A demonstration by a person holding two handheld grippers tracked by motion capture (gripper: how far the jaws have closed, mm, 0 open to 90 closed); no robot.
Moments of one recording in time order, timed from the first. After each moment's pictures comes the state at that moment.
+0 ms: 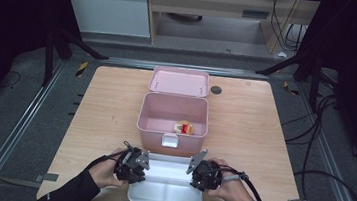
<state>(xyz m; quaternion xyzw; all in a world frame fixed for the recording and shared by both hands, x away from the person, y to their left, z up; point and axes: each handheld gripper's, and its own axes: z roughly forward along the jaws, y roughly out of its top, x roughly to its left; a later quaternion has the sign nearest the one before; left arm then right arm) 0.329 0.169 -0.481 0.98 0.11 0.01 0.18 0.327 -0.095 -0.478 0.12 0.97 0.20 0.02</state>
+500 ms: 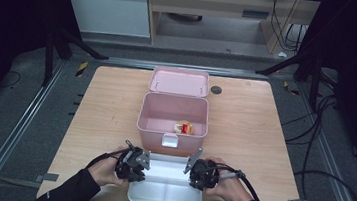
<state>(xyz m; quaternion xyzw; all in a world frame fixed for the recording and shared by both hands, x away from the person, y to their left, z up) 0.334 0.169 -0.480 0.98 0.09 0.00 0.17 0.331 -0.087 -0.479 0.11 0.98 0.17 0.01</state>
